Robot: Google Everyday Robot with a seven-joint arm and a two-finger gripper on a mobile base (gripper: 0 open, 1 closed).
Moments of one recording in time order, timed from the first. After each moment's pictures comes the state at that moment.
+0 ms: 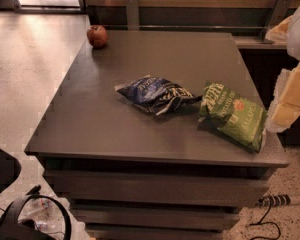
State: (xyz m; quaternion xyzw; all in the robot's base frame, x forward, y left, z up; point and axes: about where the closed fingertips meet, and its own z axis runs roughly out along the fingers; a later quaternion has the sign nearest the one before) arm 0.438 -0.214 0.985 -0.60 0.78 -0.05 0.17
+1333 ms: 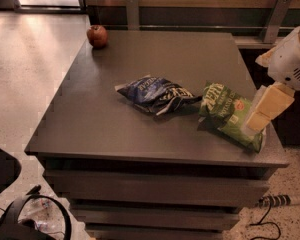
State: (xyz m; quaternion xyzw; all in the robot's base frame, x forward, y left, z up) arm 0.476 -0.220 0.919 -0.54 0.81 0.02 0.21
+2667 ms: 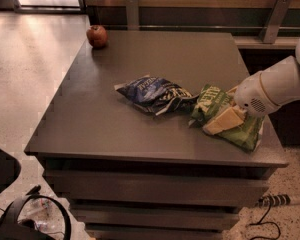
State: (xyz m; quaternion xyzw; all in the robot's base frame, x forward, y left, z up) arm 0.520 -0.180 0.813 -0.48 0.82 0.16 0.27
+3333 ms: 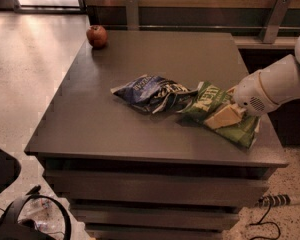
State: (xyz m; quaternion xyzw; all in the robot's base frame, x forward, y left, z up) arm 0.520 -0.180 0.815 -0.48 0.82 0.16 0.26
